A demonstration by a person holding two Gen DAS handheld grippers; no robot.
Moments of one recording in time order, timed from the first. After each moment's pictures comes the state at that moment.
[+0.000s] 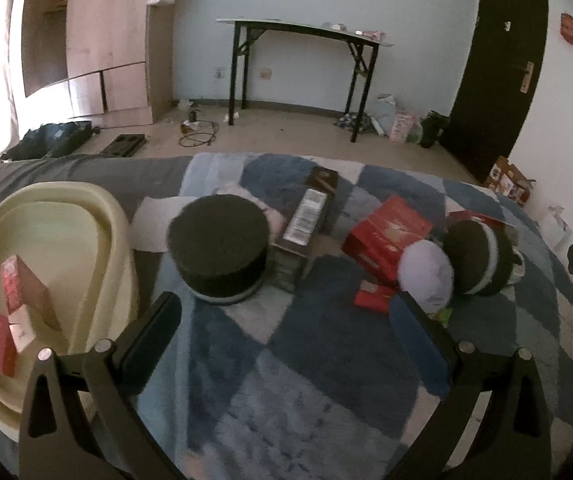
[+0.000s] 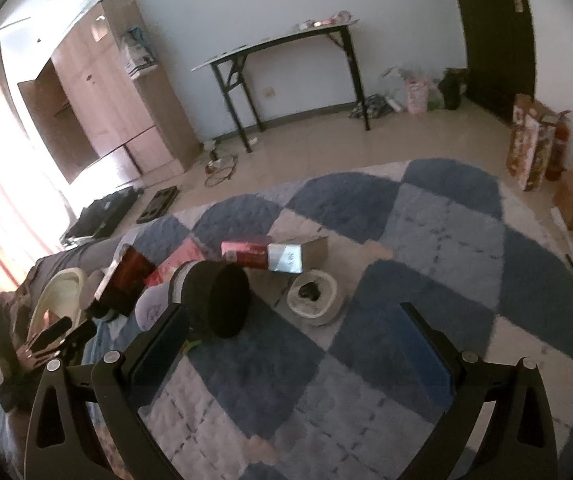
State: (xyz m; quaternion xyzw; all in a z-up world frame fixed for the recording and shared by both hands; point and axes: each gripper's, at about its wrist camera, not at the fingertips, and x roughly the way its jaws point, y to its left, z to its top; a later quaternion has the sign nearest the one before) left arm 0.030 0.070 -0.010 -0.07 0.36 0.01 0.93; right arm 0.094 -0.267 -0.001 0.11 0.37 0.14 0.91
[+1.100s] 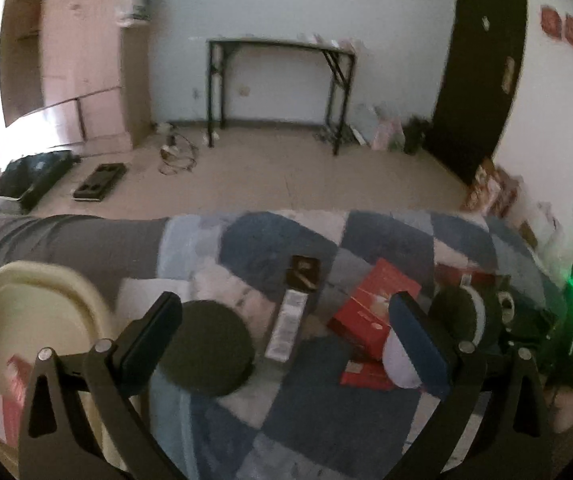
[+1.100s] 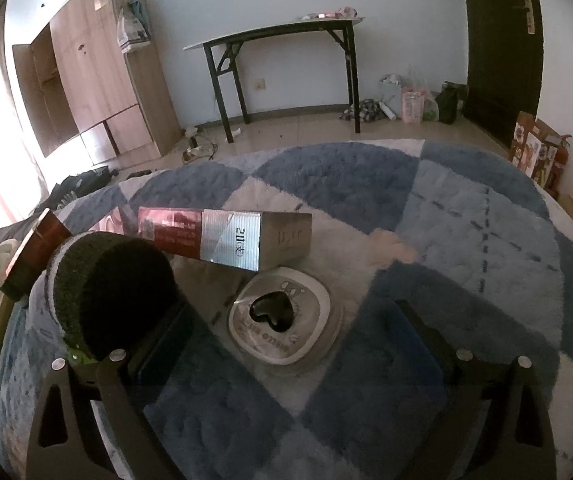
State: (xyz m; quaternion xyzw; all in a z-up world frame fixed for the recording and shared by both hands) left arm 0.096 0.064 0.026 -0.04 0.36 -0.05 0.93; right arm 0.161 -0.239 -0.084 0.04 0.36 0.11 0.93
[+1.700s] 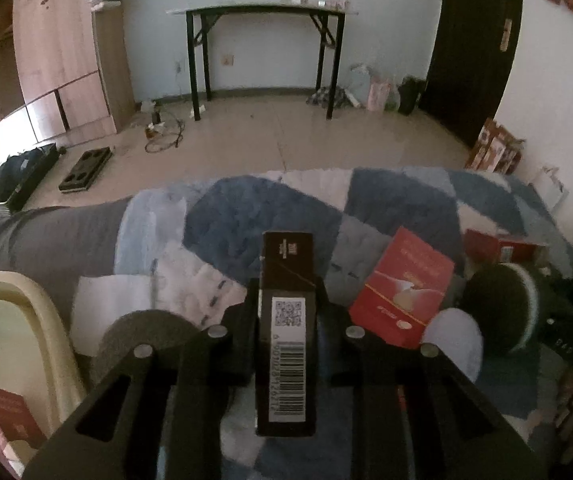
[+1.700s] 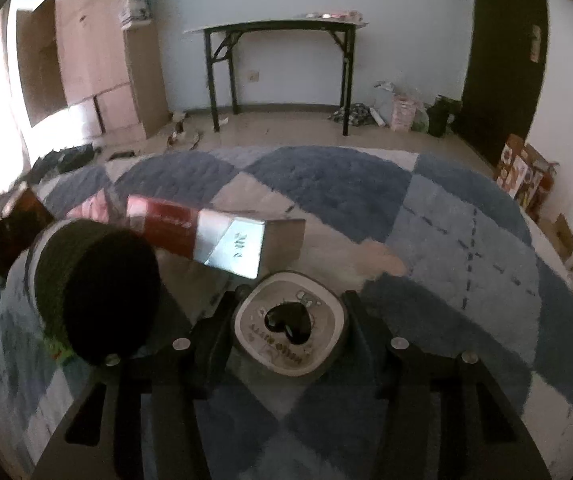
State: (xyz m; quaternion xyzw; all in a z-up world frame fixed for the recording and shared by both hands) left arm 0.119 0.061 -0.007 -0.01 0.39 -0.06 0.92; right arm 0.159 -0.221 -0.076 -0.03 0.37 0.08 0.93
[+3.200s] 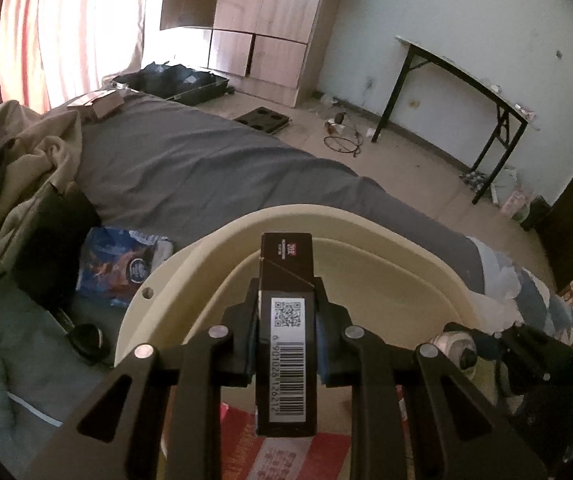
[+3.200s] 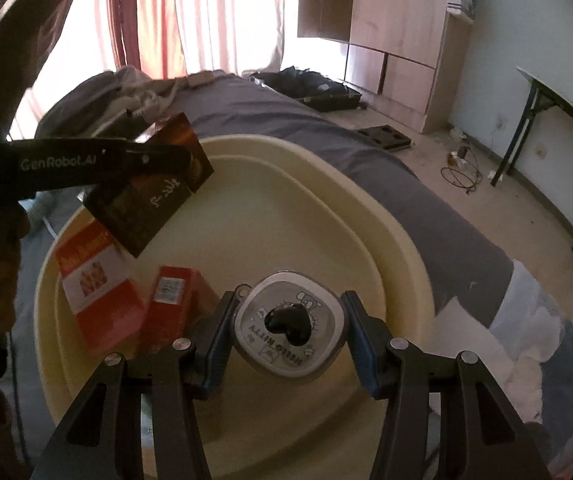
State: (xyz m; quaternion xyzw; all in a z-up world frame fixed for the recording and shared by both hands) left arm 0.014 0.379 -0.017 -0.20 0.37 0.19 0.89; right arm 0.109 0.211 -0.028 -0.23 0.32 0.47 0.79
